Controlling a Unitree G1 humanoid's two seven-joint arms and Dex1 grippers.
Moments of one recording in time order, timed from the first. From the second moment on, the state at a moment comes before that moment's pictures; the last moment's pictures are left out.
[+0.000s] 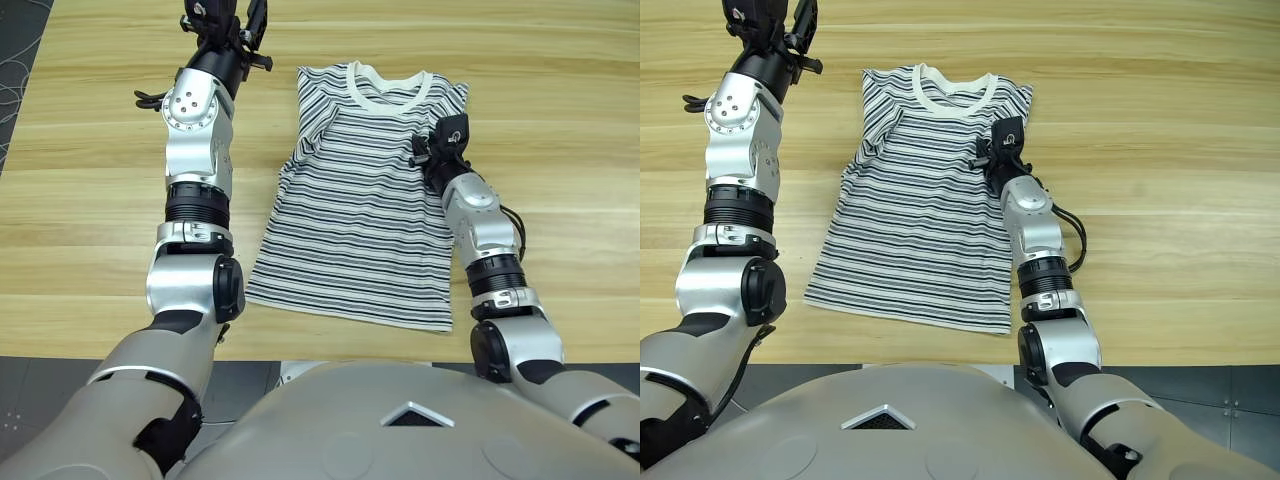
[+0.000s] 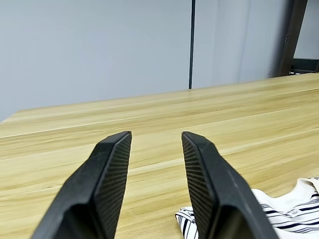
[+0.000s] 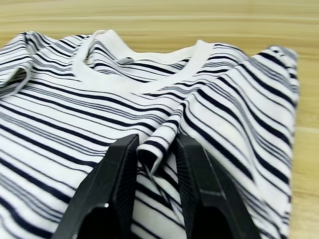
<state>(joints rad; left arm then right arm) -0.68 0.22 0.13 0.74 -0.11 -0.12 -0.32 -0.35 -0.03 0.02 0.48 0.08 0.21 0.22</state>
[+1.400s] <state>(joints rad) 0.60 0.66 0.26 -0.21 -0.58 0.52 -0.97 0.53 -0.73 -0.13 -0.32 0.61 0.72 1.07</state>
